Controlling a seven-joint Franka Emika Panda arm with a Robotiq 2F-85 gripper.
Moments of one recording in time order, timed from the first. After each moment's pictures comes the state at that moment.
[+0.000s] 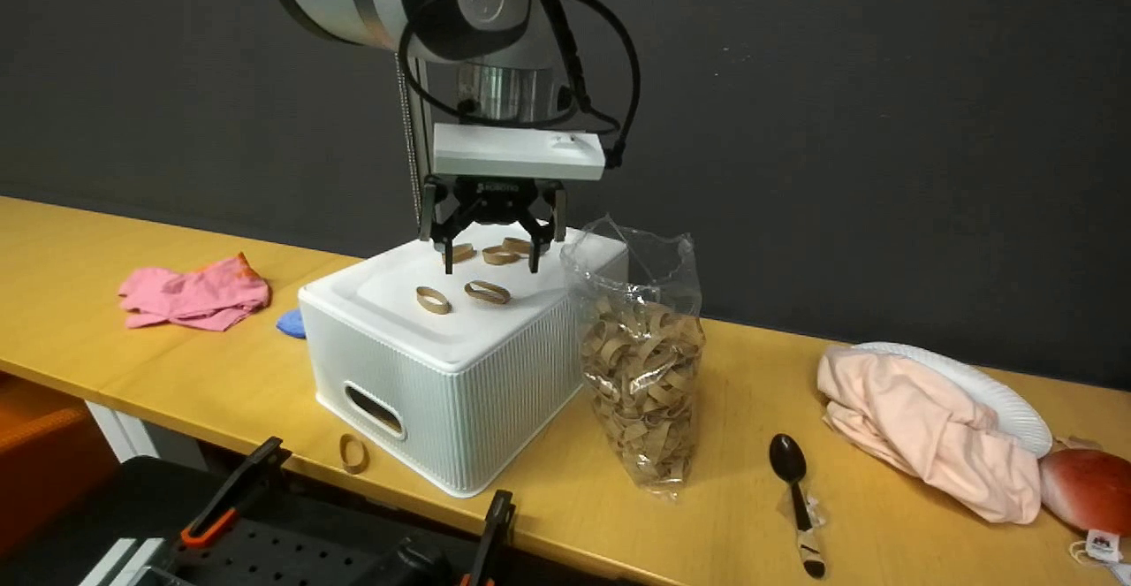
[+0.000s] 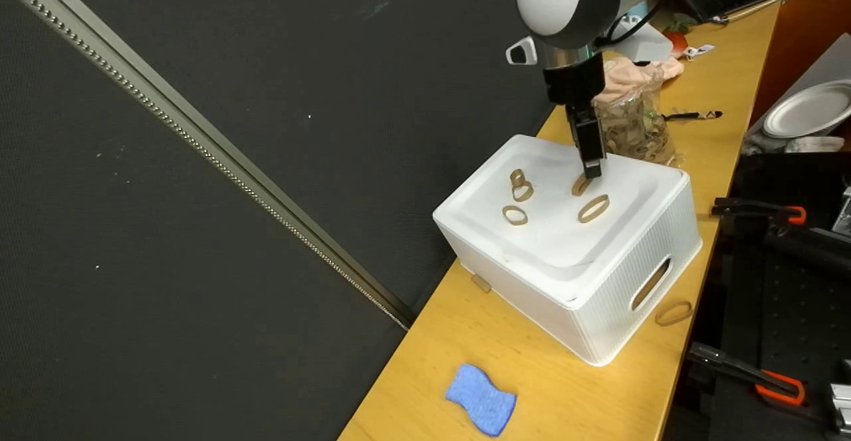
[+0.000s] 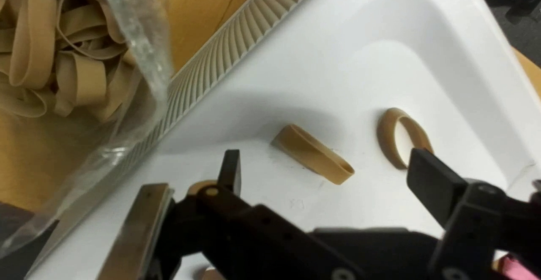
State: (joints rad) arm -0.02 0.08 -0.11 -2.33 0.20 2.43 -0.79
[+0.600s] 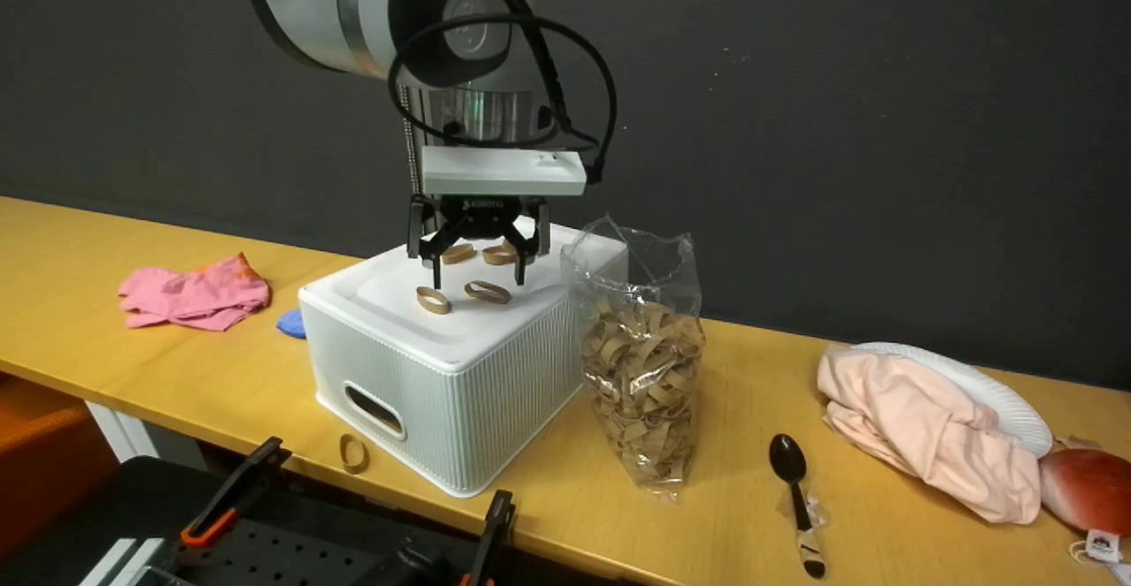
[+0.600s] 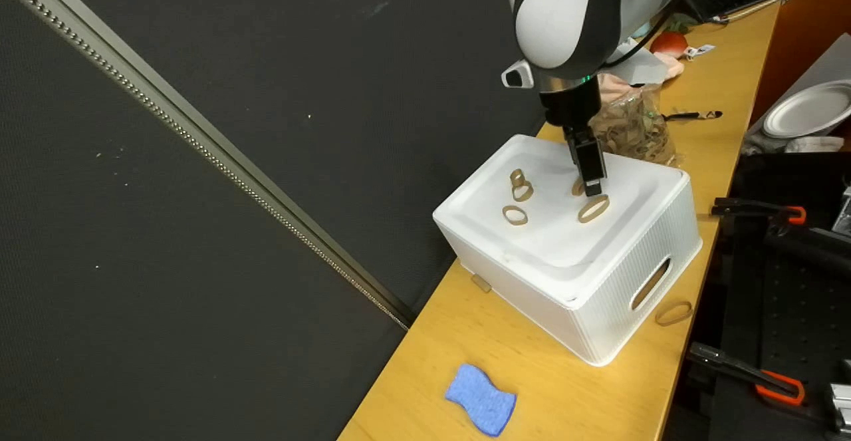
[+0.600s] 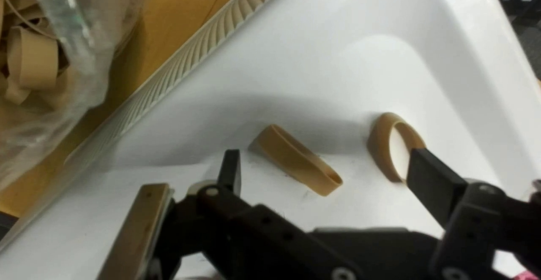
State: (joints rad) arm -0.02 0.12 -0.07 -2.33 0.17 2.46 -0.79
